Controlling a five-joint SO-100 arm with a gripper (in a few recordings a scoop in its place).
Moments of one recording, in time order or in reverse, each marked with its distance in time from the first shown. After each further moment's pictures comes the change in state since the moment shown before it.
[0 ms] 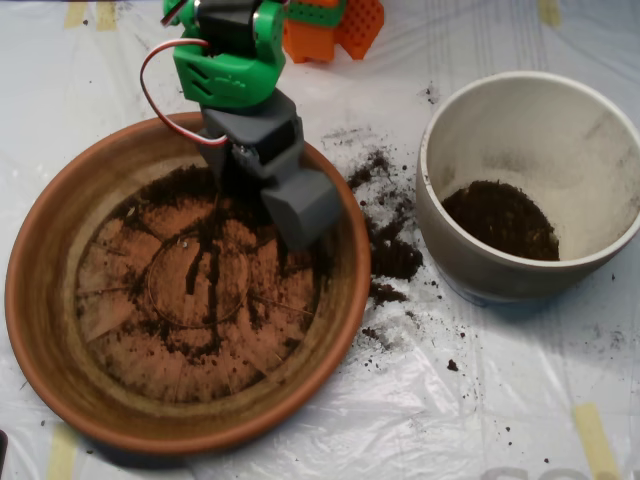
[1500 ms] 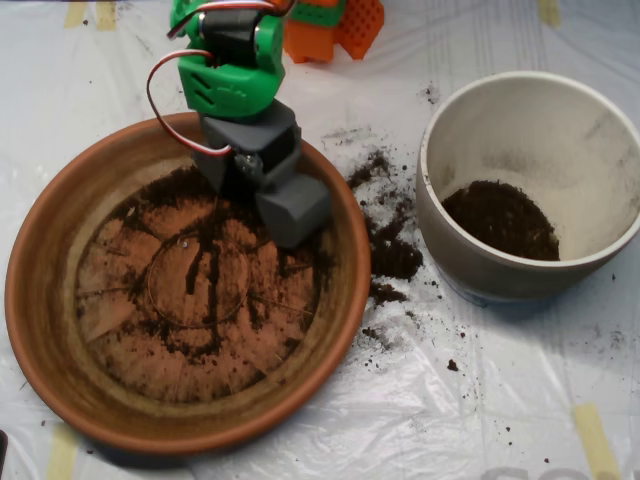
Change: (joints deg) arm 0.9 -0.8 6.9 -10.2 -5.5
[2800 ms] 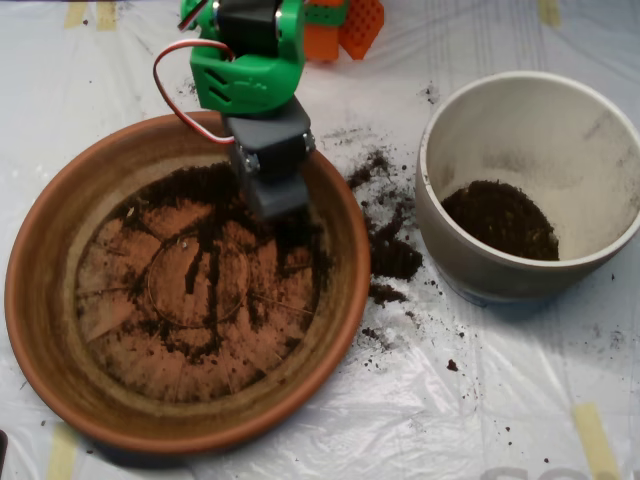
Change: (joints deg) arm -6.0 -0.4 -13.6 12.5 30.8
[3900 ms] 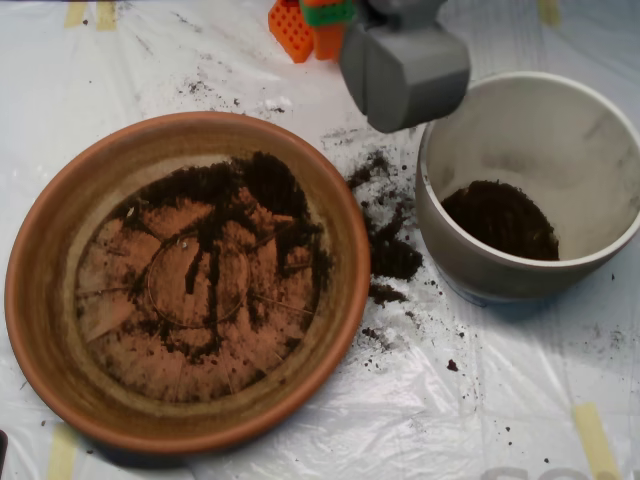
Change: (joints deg) arm -27.0 9.9 -37.3 20.0 23.8
